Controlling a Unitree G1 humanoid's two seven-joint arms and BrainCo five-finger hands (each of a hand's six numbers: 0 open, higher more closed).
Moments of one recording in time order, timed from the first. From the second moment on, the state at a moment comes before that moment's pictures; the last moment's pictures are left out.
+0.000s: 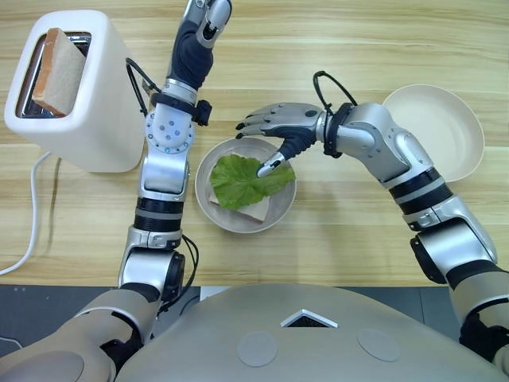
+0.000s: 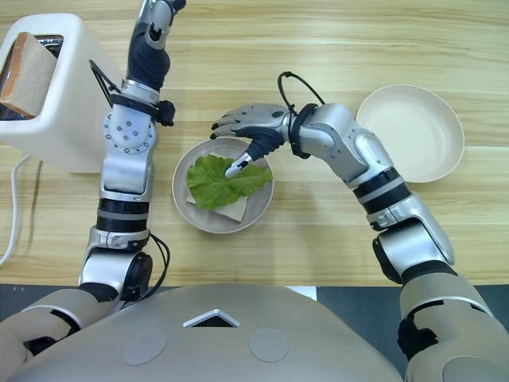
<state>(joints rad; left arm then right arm) -0.34 0.24 -0.06 -0.16 0.23 0.00 -0.15 -0.45 -0.53 0.47 0.11 -0.56 -0.45 0.59</state>
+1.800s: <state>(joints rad) -0.10 0.80 0.26 -0.31 0.70 0.29 -0.29 -0.19 -0.54 0.36 0.09 -0.60 -0.40 0.34</state>
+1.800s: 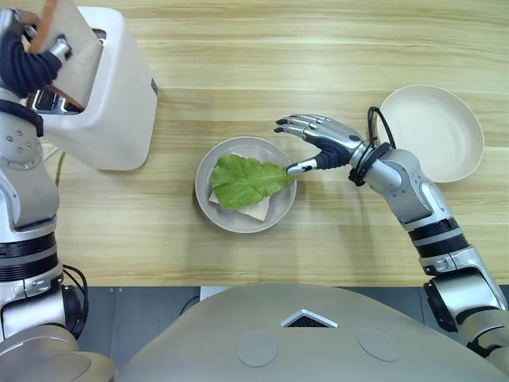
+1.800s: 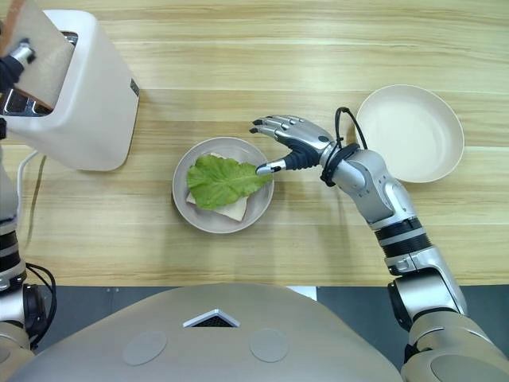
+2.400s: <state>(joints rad) -0.31 0.75 0.23 -0.51 0.20 0.25 -0.47 -0.23 -0.73 0.11 0.35 -0.60 -0.37 0.13</state>
